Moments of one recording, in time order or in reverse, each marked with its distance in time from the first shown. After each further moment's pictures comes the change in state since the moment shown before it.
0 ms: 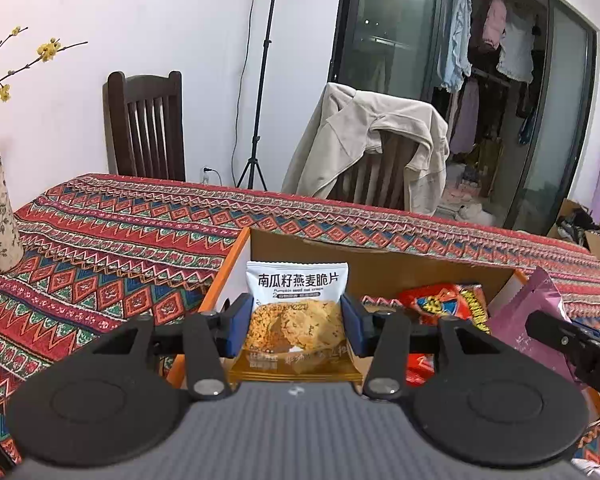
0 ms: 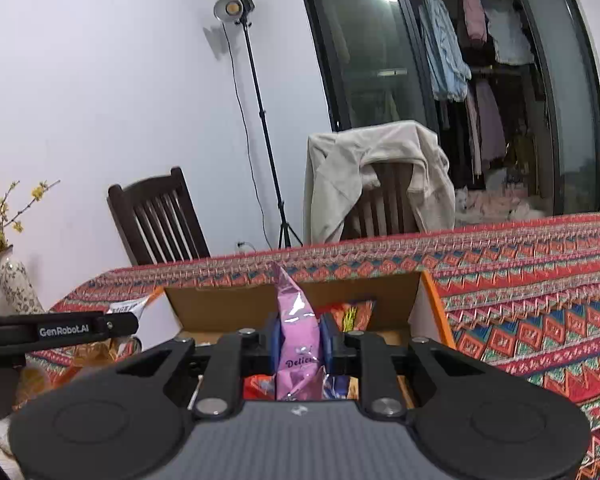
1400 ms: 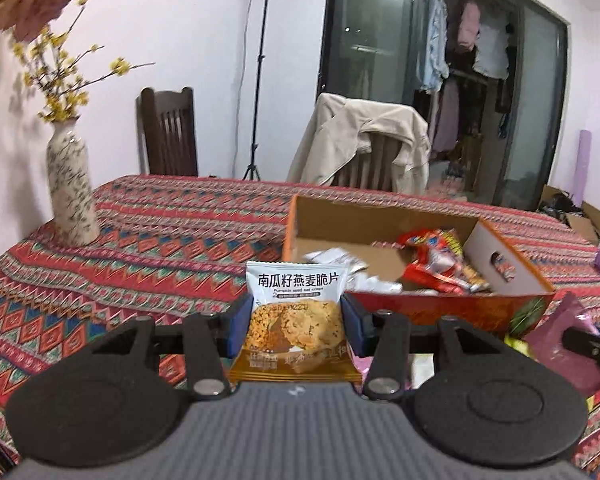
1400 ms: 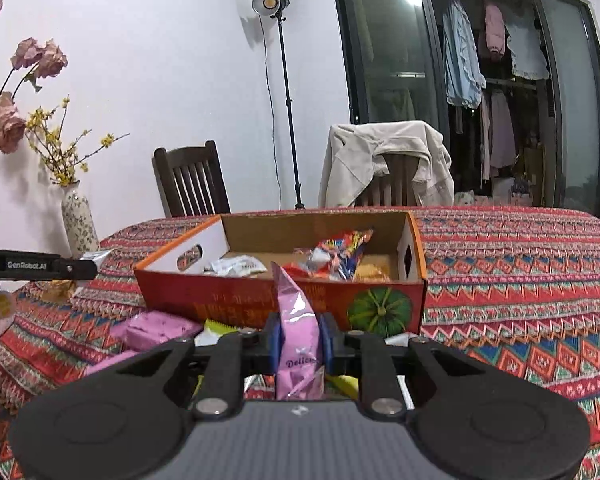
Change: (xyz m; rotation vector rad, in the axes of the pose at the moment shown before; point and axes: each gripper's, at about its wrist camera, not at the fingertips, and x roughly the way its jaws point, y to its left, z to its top) left arm -0.145 0.065 -0.055 0.061 -0.035 -0.047; right arm -0.158 0.030 -0.081 -0.103 0.008 0.015
